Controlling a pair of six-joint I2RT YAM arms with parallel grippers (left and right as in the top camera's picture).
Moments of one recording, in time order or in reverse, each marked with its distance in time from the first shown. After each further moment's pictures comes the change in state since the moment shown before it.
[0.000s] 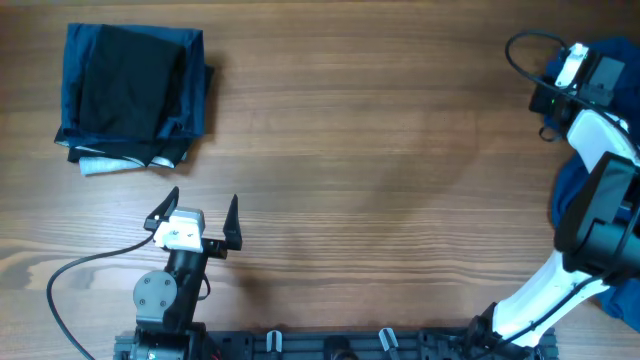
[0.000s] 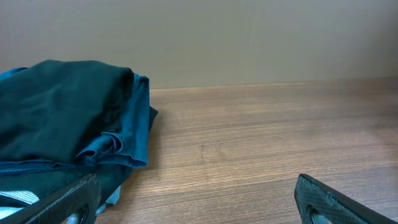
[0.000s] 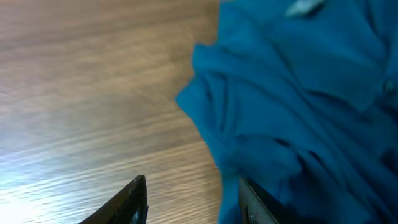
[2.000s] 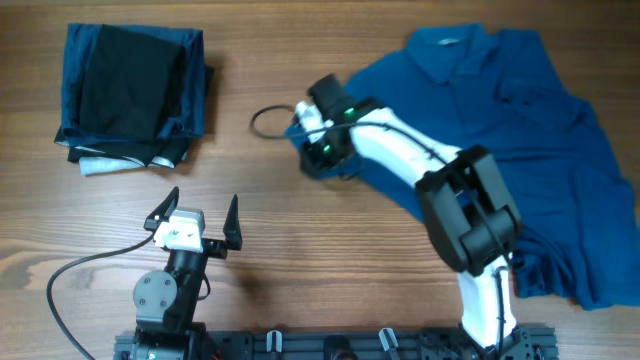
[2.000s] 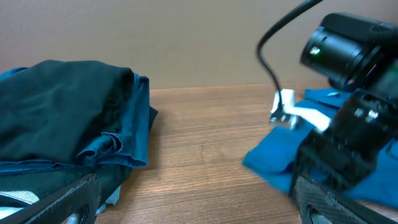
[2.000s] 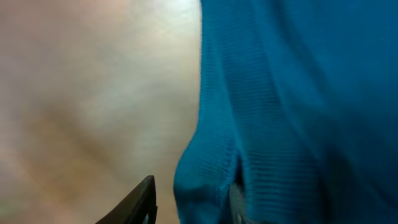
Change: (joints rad) left arm 0.000 0.000 0.000 0.000 0.000 0.000; right arm 1.011 0.148 0.208 -0.550 -0.313 0.155
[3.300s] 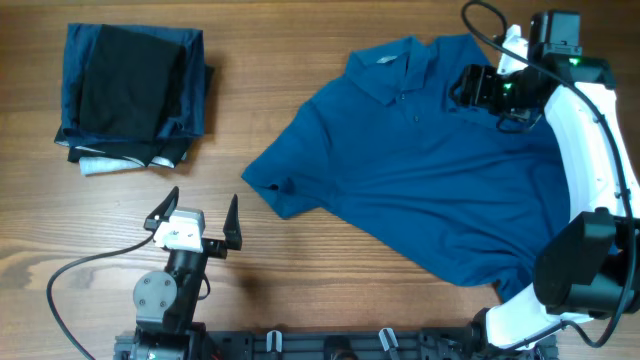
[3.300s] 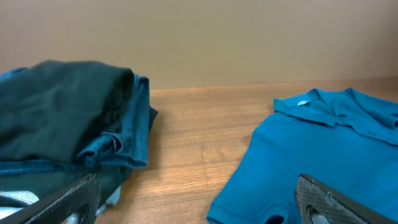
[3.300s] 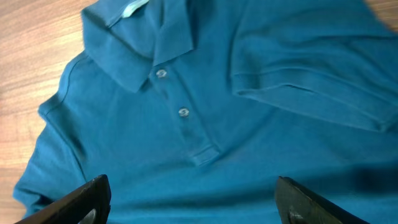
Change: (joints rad) left arm 0.000 0.000 0.000 0.009 0.000 0.007; right arm -0.734 -0.380 0.029 -0.257 0.053 0.035
